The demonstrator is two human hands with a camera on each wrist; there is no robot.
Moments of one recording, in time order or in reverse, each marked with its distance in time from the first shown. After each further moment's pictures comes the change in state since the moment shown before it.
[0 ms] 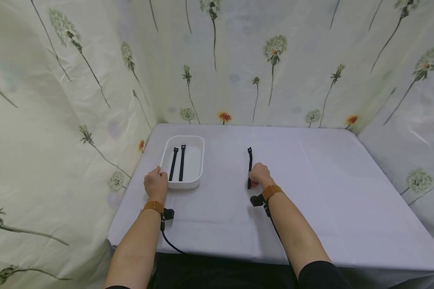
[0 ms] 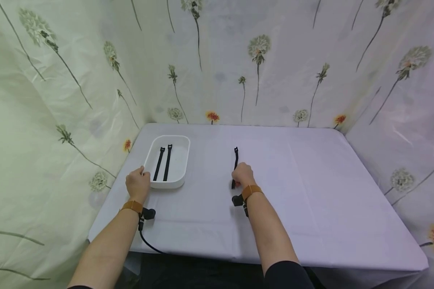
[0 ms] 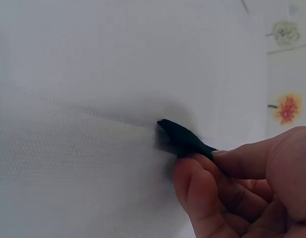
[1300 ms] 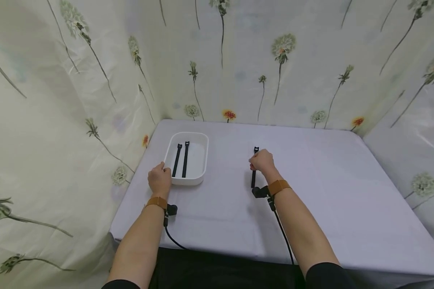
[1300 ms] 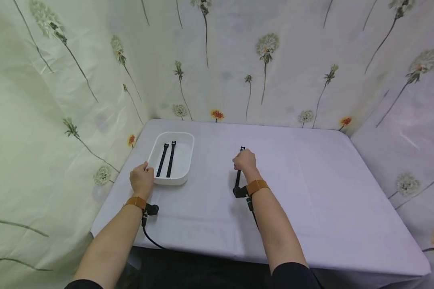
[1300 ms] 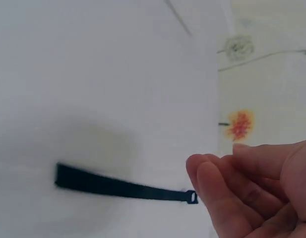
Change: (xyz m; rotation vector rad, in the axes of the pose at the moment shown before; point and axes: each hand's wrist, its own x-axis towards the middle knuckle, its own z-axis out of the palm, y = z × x) left_hand 0.003 0.000 -0.001 -0.025 -0.027 -0.041; right_hand -0.014 -0.027 -0.028 0.249 0.086 -0.155
